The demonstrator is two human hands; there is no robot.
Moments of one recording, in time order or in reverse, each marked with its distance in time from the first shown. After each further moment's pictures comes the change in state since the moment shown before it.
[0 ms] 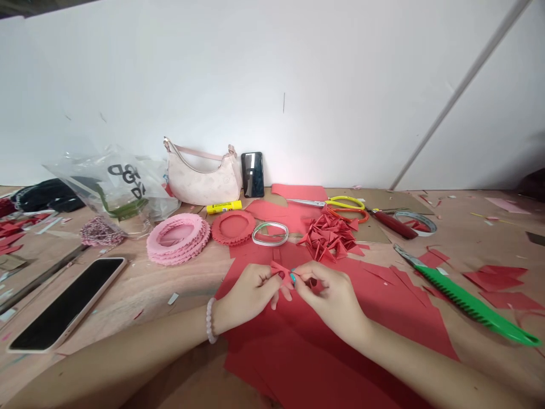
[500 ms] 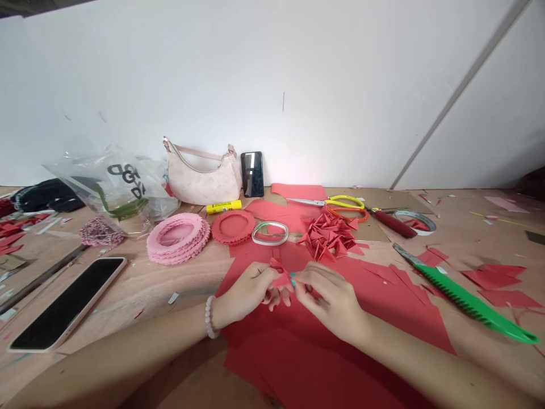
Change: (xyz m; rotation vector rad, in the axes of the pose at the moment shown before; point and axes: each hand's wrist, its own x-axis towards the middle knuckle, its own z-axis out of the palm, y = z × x) left_hand 0.005 0.002 0.001 -0.432 -0.084 -0.152; right_hand -0.001 0.009 -0.004 -0.207 -0.029 -0.415
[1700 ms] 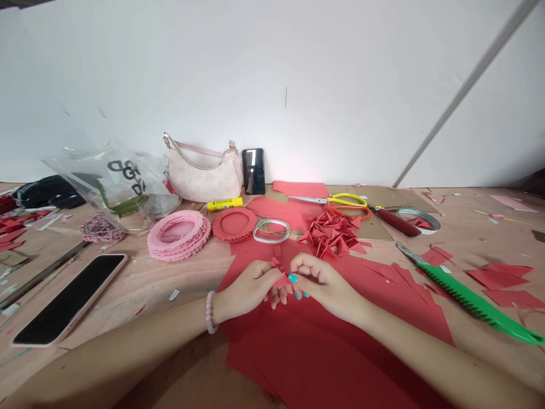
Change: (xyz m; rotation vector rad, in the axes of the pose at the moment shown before) left_hand 0.000 0.000 -0.005 0.182 -0.030 0.020; right_hand 0.011 0.010 0.000 0.902 -0.364 0.582
